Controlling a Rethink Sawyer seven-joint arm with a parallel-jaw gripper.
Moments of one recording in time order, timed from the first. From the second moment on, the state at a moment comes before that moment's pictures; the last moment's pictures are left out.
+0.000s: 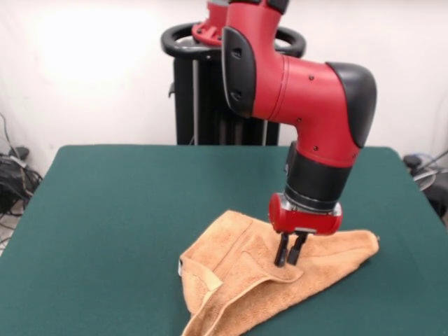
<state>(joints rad) 0.07 -0.32 -0.20 1.53 0.00 0.18 1.60</state>
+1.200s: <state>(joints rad) 0.03 -0.63 -0.19 1.63 0.00 0.36 1.60</state>
